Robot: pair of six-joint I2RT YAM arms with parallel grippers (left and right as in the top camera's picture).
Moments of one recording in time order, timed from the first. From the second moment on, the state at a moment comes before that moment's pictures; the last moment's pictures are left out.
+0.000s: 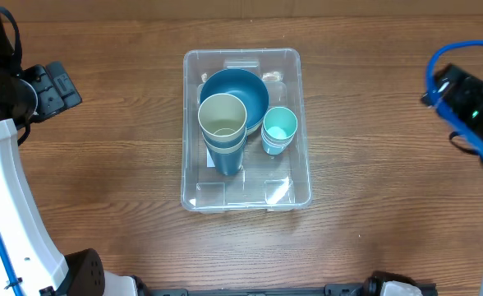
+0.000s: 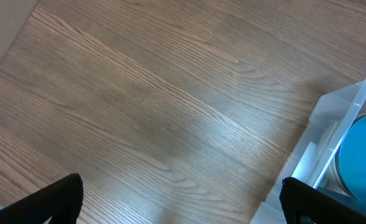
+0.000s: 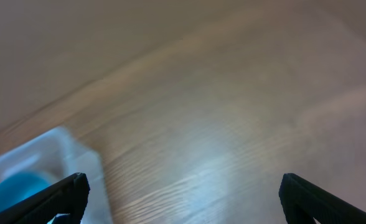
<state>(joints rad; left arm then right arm) 0.23 1.65 2.25 -1.69 -0.14 -0.29 -0.18 1.21 1.61 -1.07 0.01 0.25</state>
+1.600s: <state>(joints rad) 0.23 1.65 2.25 -1.69 -0.14 -0.29 -0.05 0.15 0.47 -0.61 -0.07 0.07</state>
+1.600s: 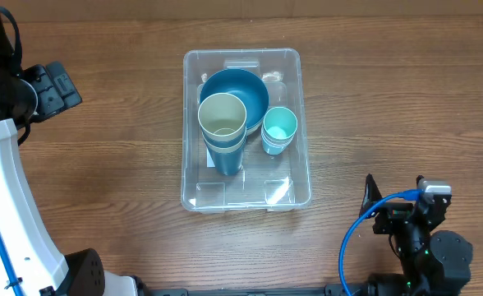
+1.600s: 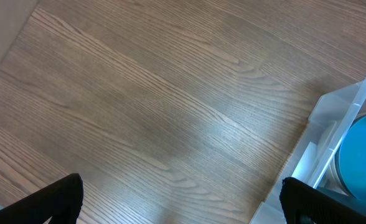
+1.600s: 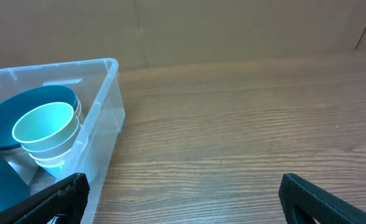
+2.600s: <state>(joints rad) 0.23 1.65 2.25 -1.69 -0.14 -0.29 -0.05 0.02 0.29 -0.68 -0.08 0.07</state>
